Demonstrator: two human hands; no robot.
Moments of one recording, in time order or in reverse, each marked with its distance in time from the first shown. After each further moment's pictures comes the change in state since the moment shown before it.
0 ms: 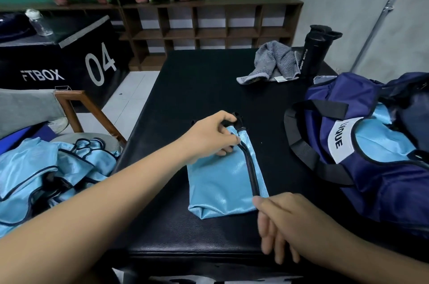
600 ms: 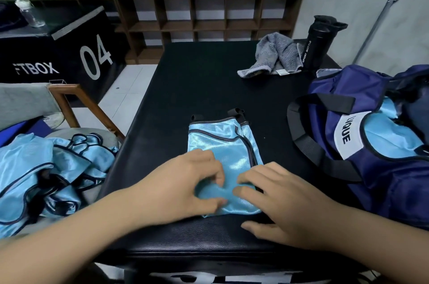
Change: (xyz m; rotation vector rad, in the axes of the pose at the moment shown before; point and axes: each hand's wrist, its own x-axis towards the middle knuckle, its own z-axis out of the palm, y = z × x) left_hand -0.107 -0.034 -0.023 0.676 -0.127 0.560; right_hand 0.040 0.016 -0.012 -1.116 0.146 -0.818
